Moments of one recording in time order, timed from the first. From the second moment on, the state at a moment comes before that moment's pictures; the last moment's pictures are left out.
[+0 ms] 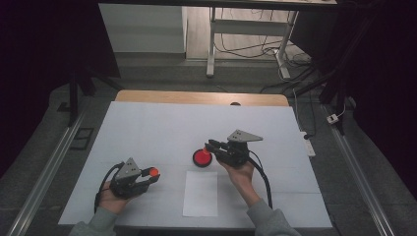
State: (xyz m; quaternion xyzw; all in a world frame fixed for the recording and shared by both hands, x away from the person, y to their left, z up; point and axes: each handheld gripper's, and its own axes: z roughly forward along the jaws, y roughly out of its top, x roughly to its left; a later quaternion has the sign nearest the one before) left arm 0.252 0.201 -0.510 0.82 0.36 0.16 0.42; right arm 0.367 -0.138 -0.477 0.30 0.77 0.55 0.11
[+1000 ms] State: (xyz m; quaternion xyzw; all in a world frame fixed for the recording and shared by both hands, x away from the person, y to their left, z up) left arm 0.253 0.202 -0.511 0.82 0.36 0.16 0.42; right arm 0.387 -0.112 -0.517 0.30 0.82 0.47 0.13
